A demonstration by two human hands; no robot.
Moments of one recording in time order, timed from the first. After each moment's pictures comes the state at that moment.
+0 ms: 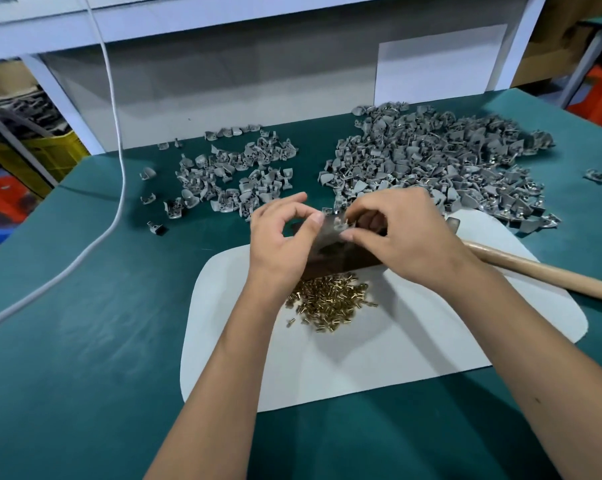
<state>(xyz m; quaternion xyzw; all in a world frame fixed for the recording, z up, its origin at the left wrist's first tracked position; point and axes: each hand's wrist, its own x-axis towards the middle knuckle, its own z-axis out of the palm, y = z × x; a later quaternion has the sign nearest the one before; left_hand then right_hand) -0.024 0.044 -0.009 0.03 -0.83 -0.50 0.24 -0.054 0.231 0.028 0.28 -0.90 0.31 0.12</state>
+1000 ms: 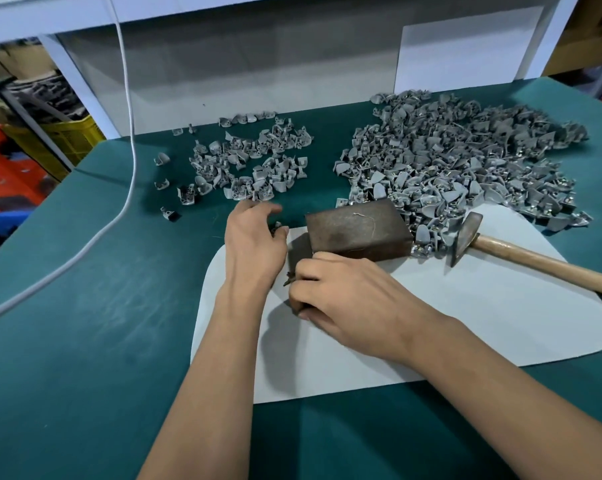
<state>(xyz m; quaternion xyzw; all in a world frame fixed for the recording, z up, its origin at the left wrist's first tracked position) -0.032 -0.006 -0.033 0.11 -0.91 -0.30 0.26 0.005 0.183 0.001 0.53 -0.84 0.14 0.05</state>
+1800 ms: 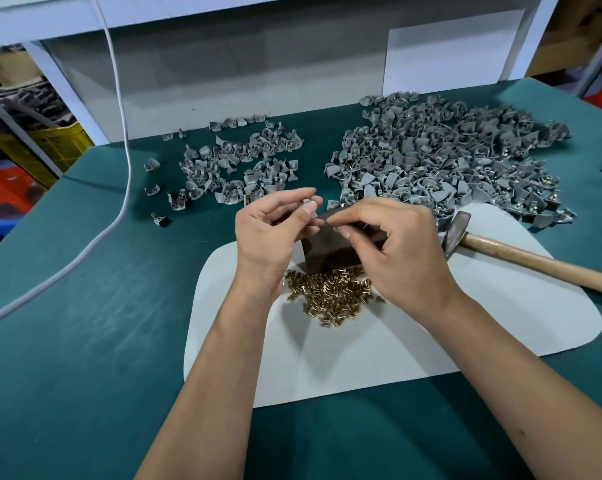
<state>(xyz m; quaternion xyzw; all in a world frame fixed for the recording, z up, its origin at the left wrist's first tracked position) -0.021 0.037 -0.008 0.02 -0.64 -0.74 0.20 -0.027 0.211 0.005 0.32 -0.80 0.46 0.22</state>
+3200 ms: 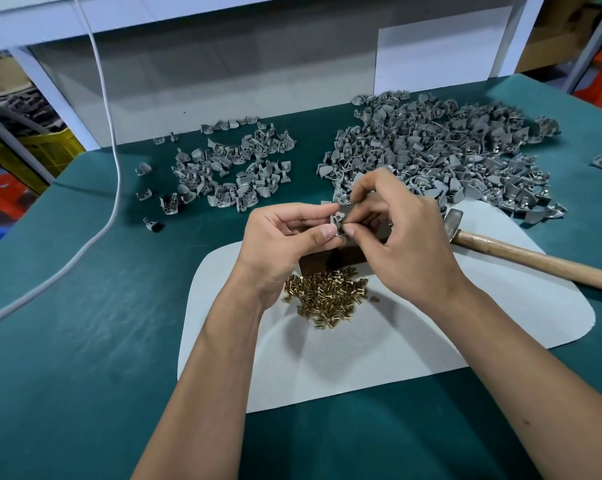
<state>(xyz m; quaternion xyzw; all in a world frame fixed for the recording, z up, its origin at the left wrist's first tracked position) -0.013 0.045 0.001 -0.04 -0.62 -0.78 0.06 -0.034 0.222 0.011 0.30 -0.81 0.46 0.22</state>
